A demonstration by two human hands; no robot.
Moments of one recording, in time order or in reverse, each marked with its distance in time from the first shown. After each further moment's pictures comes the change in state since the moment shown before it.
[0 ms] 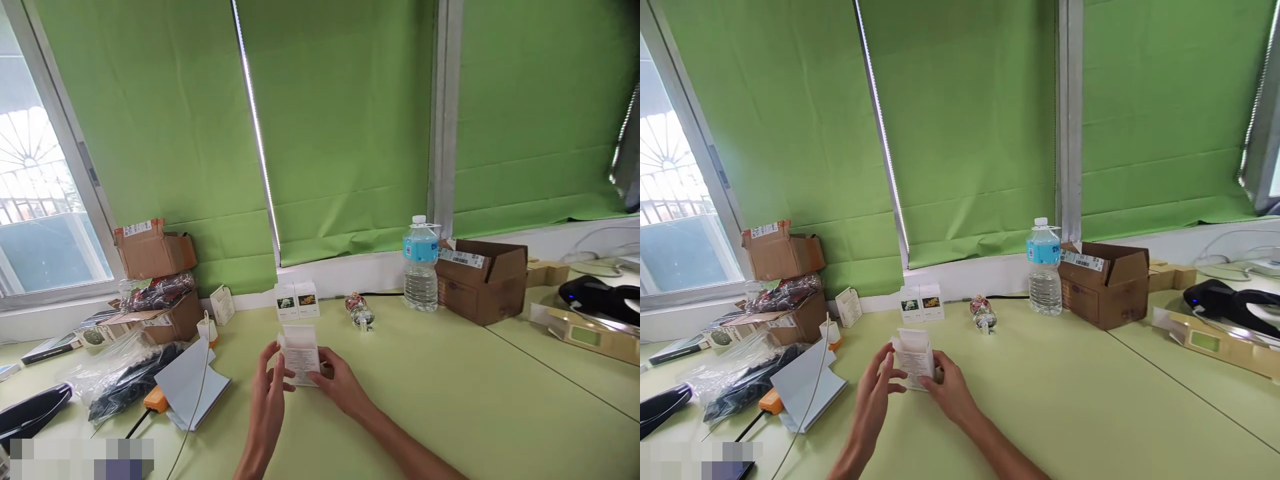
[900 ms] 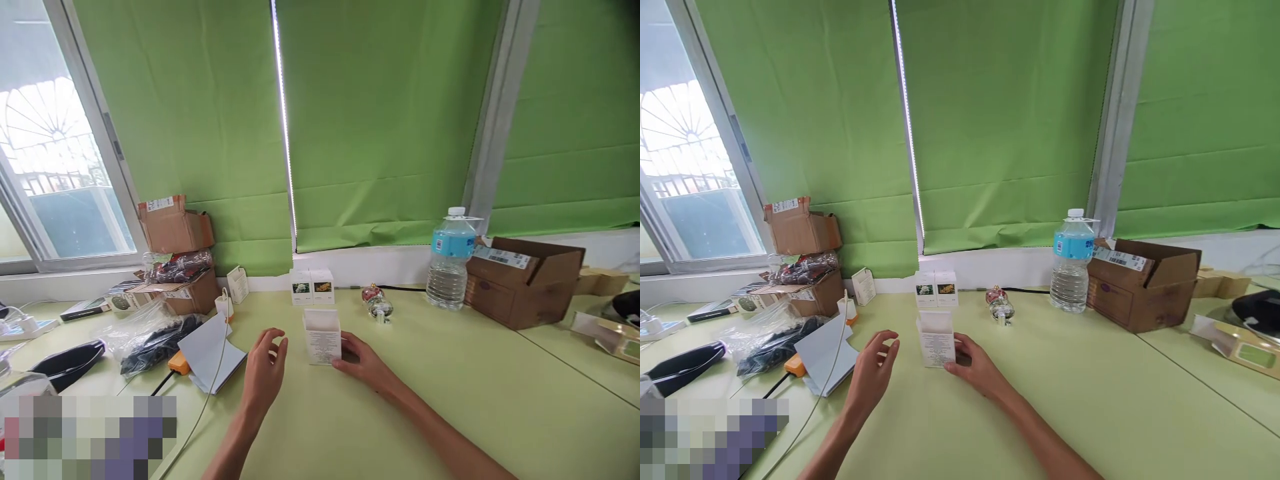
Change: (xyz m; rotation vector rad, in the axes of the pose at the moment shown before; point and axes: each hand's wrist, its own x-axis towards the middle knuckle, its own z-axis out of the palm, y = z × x) left_hand 0.014 0.002 -0.050 0.469 0.031 0.224; right_hand 0.007 0.011 -0.031 0.182 -0.242 0.106
